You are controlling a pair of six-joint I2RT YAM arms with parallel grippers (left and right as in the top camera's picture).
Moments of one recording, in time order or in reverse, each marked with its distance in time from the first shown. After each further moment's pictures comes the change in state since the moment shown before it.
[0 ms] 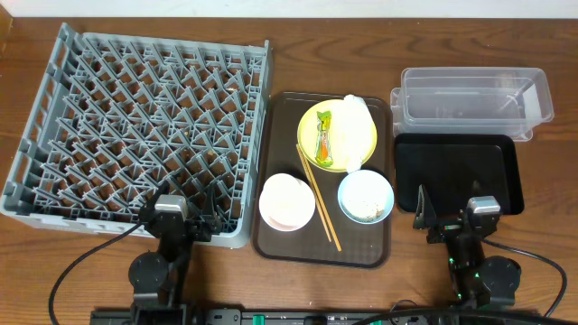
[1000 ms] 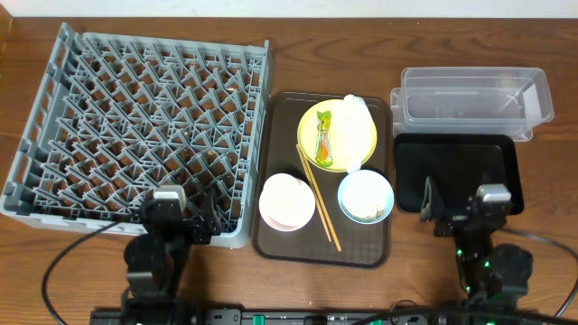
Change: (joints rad) left arm 0.000 0.214 0.188 -0.215 0.004 -0.059; right arm 0.000 0.211 0.165 -0.013 0.033 0.002
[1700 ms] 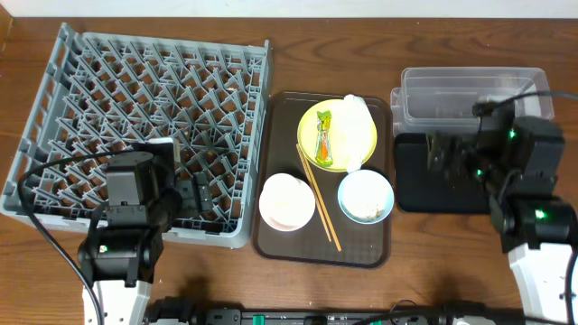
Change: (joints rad) left arm 0.000 0.642 0.637 -0.536 -0.031 0.013; right arm 0.000 0.822 0.768 -0.452 -0.090 -0.036
